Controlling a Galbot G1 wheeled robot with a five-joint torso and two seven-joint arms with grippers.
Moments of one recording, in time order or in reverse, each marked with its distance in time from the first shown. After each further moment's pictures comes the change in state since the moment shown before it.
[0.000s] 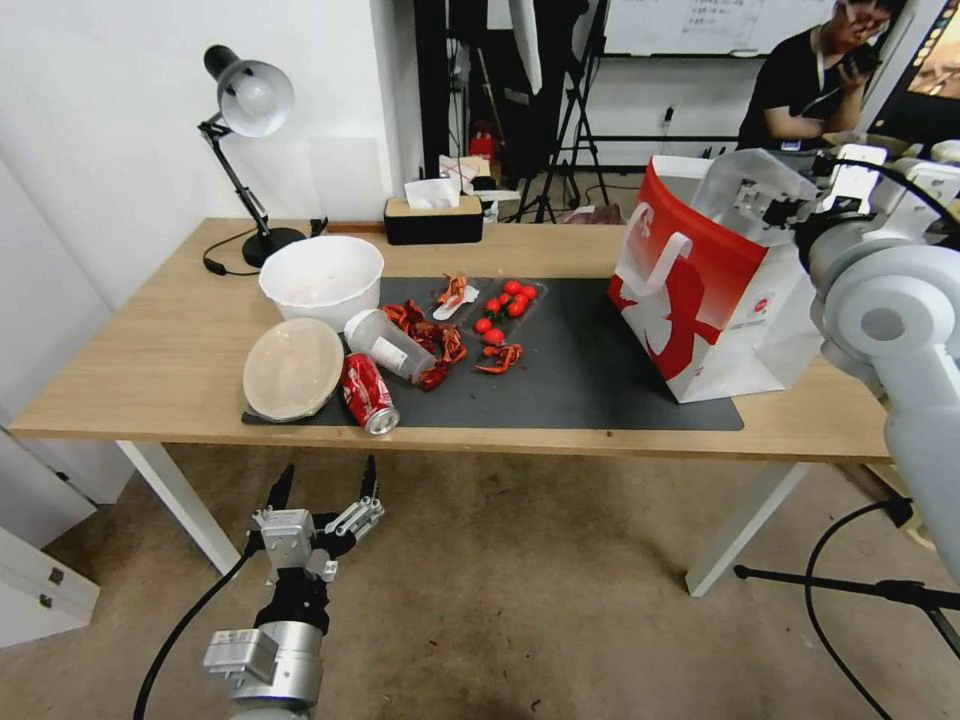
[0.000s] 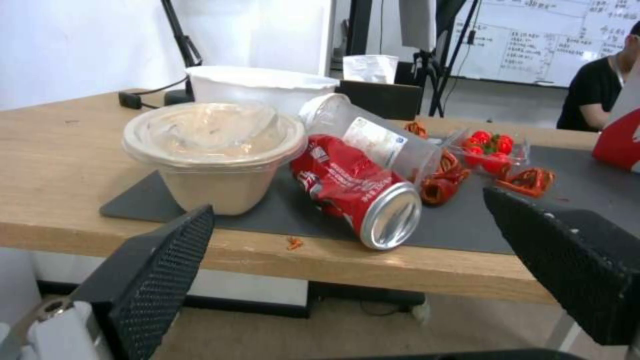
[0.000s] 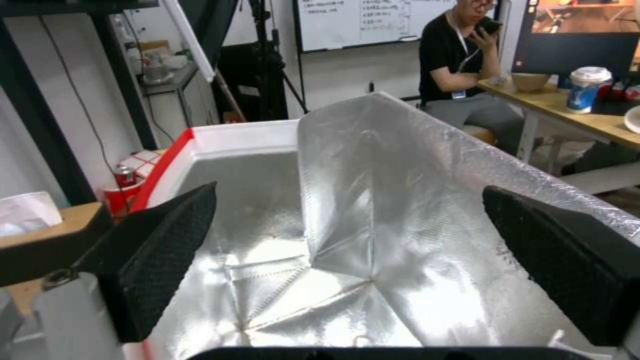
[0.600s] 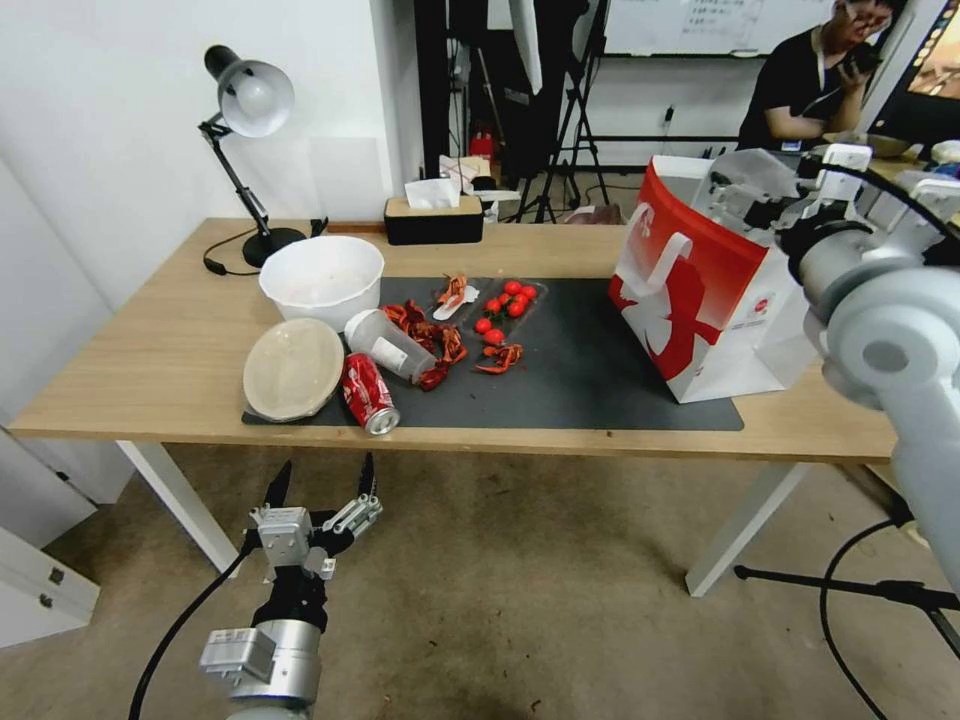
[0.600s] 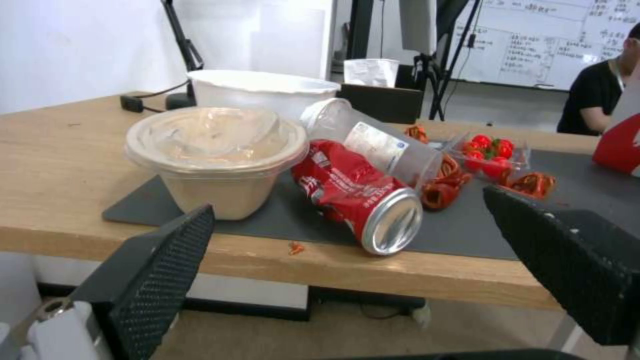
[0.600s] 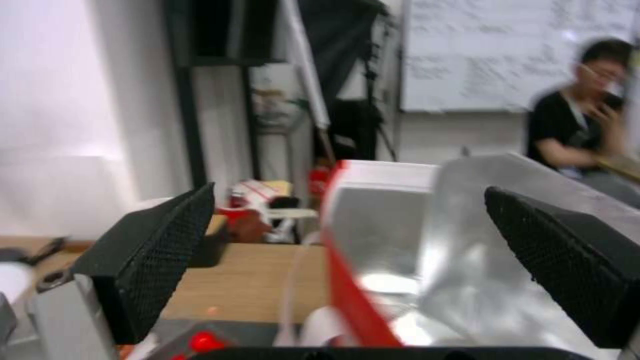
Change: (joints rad) left arm 0.000 0.000 -0.002 -0.004 -0.002 -0.002 0.002; right arm -0.180 -0.034 0.033 0.123 -0.186 0.183 -0.352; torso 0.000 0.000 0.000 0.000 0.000
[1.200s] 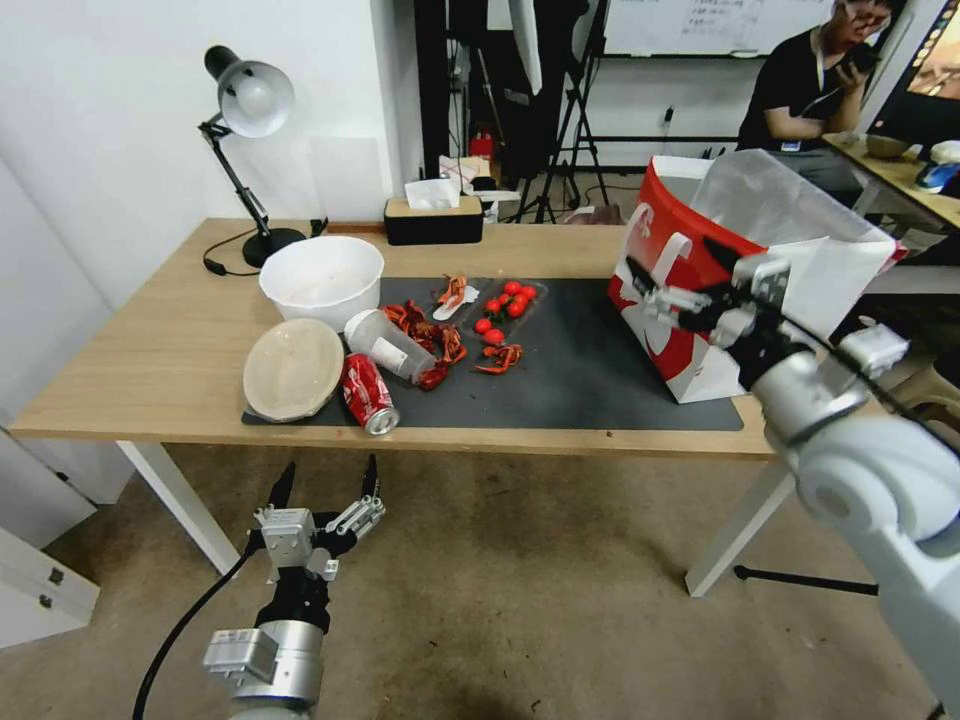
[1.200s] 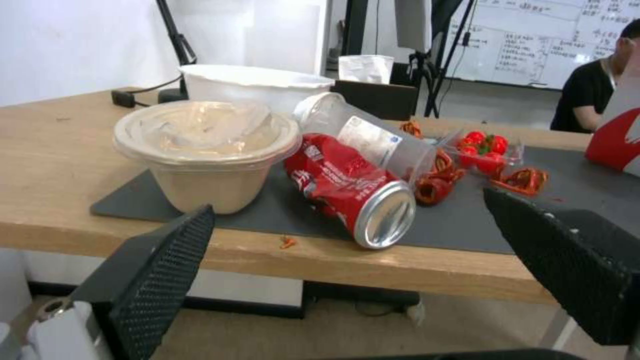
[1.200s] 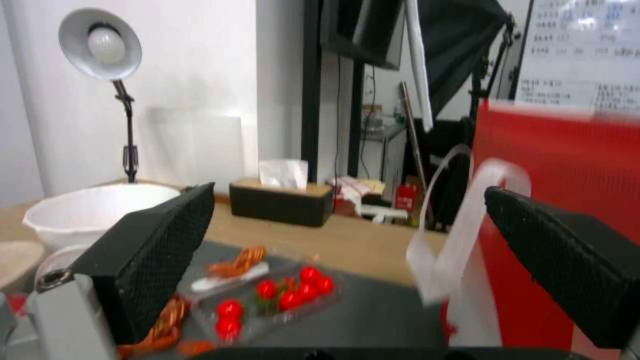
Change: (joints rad) left arm -0.008 0.001 0.005 0.014 -0.006 -0.003 0.010; right arm -0.437 0.063 0.079 0.061 -0.271 0.324 -0.382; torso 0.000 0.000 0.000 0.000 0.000
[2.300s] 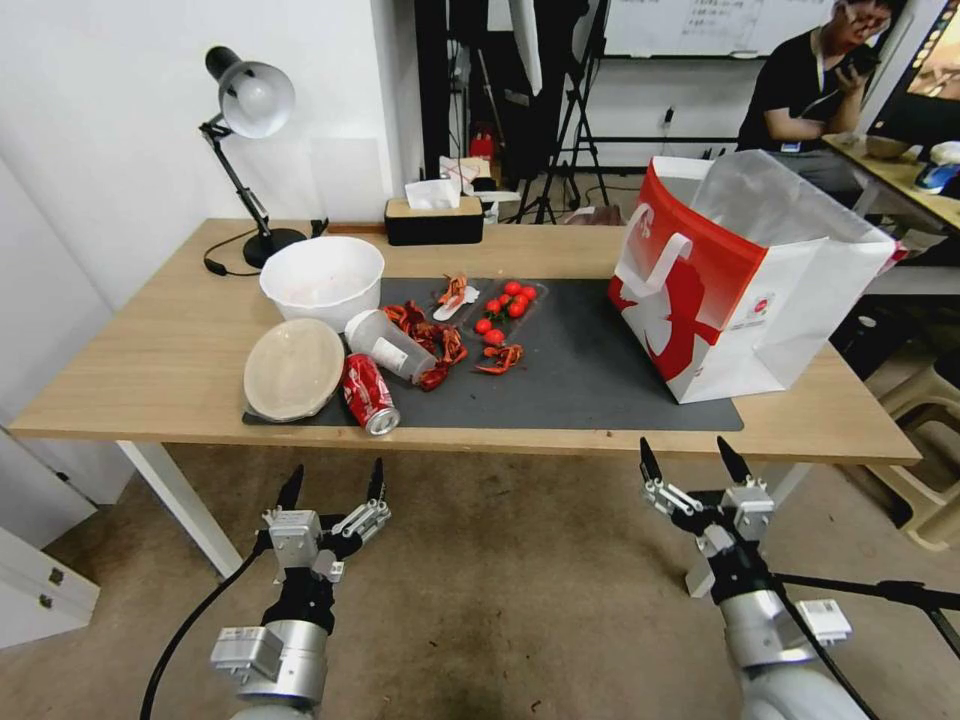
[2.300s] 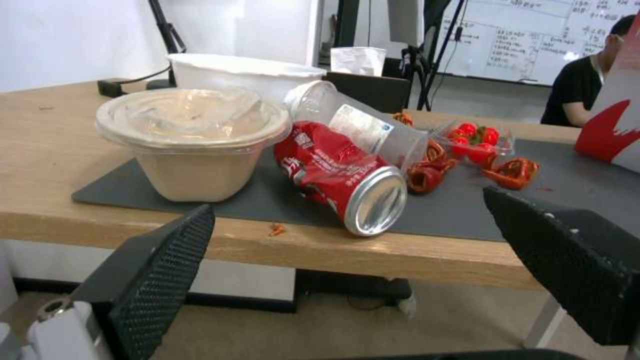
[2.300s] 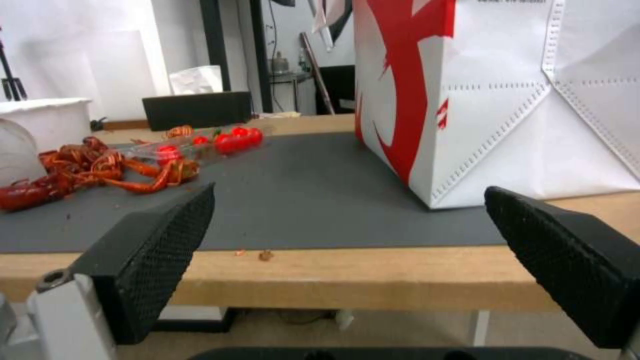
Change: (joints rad) left arm -0.007 0.011 0.005 0.019 -0.017 -0.001 0.013; right arm -0.506 0.290 -0.008 -0.090 -0.330 0.435 0.070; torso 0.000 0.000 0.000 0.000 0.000
